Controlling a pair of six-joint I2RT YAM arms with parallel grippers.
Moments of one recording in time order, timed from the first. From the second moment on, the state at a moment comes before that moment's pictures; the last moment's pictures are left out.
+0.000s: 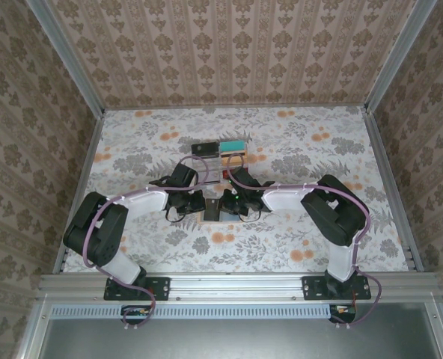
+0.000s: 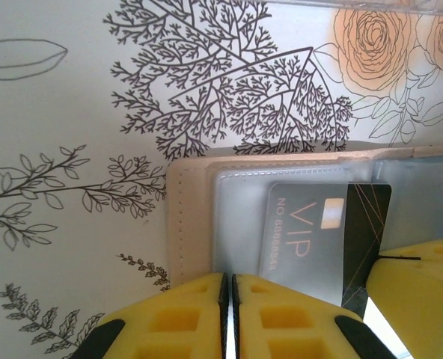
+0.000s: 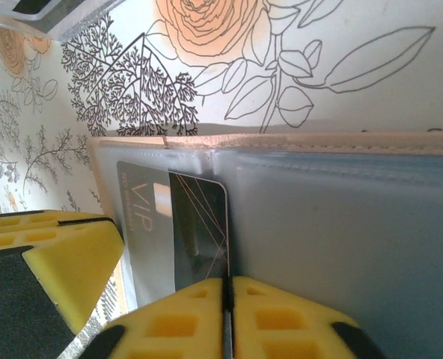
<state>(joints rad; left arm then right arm) -0.56 1.58 0.77 -0.32 0.24 -0.63 0.74 1.88 1.00 -0.05 -0.28 1.02</state>
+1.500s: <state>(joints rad) -0.53 1.49 0.77 -0.34 0.27 -0.62 0.68 1.68 0.73 0.25 -0.26 1.04</state>
